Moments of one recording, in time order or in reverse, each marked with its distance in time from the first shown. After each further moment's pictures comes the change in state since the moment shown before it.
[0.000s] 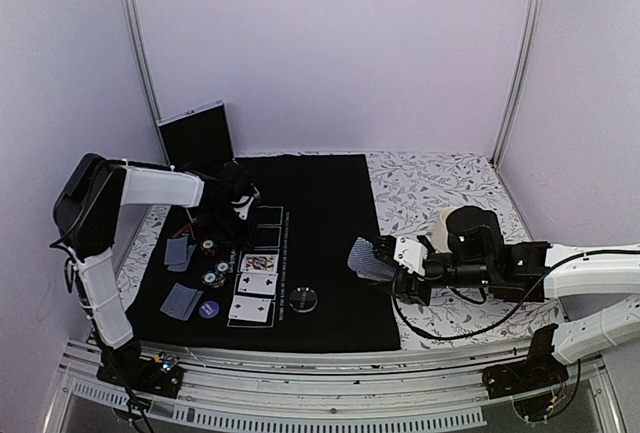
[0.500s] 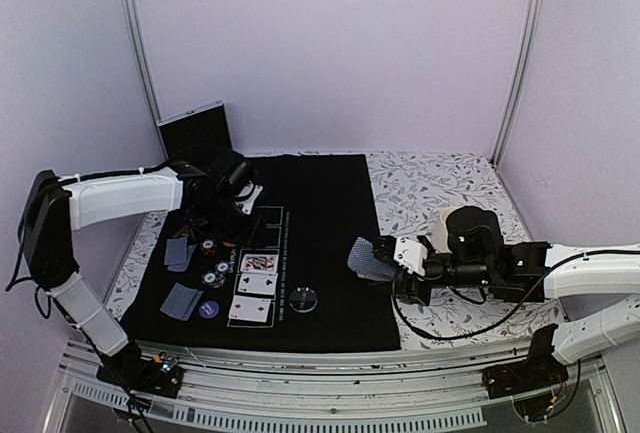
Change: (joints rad) left arm -0.156 -0.245 -0.021 -0.114 -0.020 0.011; right arm 0.003 0.000 0.000 0.000 0.006 0.000
